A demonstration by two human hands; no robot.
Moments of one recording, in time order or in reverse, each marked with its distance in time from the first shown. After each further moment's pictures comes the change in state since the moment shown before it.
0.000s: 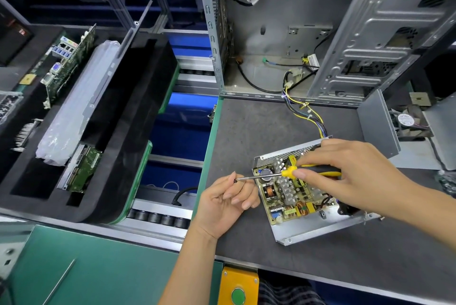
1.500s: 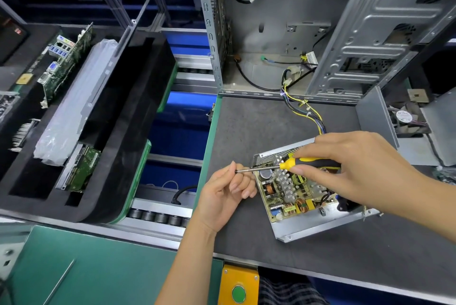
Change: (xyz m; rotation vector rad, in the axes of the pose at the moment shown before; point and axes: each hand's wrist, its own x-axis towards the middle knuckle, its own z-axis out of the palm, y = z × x) left_hand 0.006 0.008 0.008 0.162 0.165 0.084; right_hand 0.000 -0.020 -0.018 -0.099 -0.011 0.014
